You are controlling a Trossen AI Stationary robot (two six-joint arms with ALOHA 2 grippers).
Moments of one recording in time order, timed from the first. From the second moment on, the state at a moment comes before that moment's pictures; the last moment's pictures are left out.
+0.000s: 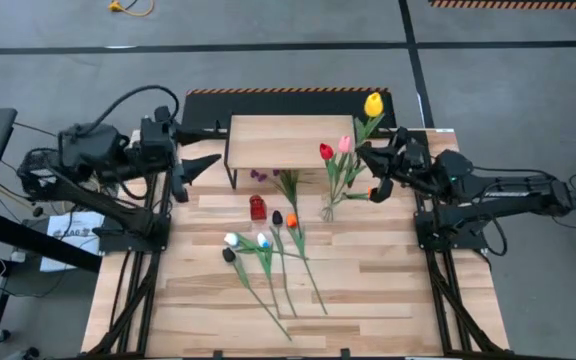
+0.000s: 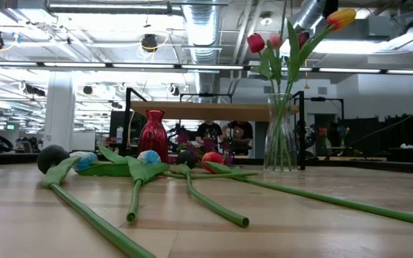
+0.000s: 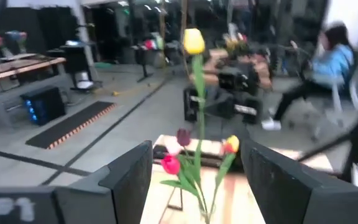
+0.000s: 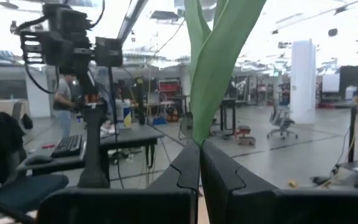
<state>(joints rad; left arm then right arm) -0.18 1.01 1.52 -0.53 -0.49 -0.02 -0.05 0.77 0.63 0.40 0.29 -0.08</state>
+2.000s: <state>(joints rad) -0.12 0.77 1.03 -0.15 -0.42 -0.14 0.03 0.88 0.63 0.24 0.39 0.08</state>
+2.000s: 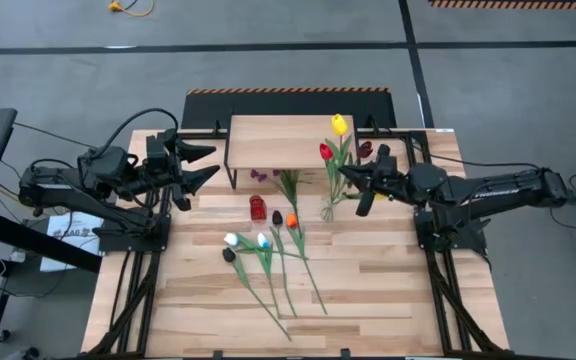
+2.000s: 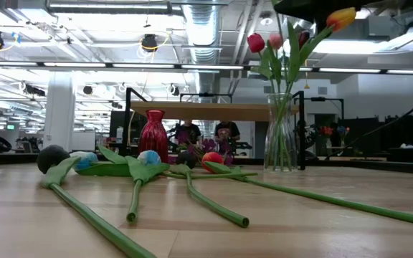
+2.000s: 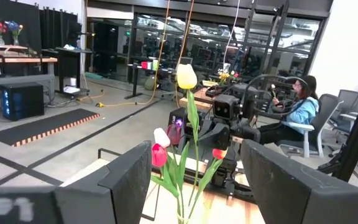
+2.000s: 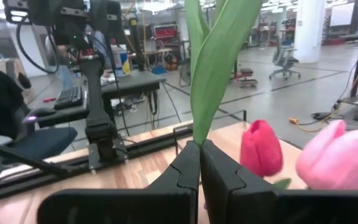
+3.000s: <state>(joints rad) -0.12 0.90 1.03 -0.06 -0.42 -0.05 -0.01 0.90 0.63 0.27 0.31 0.10</state>
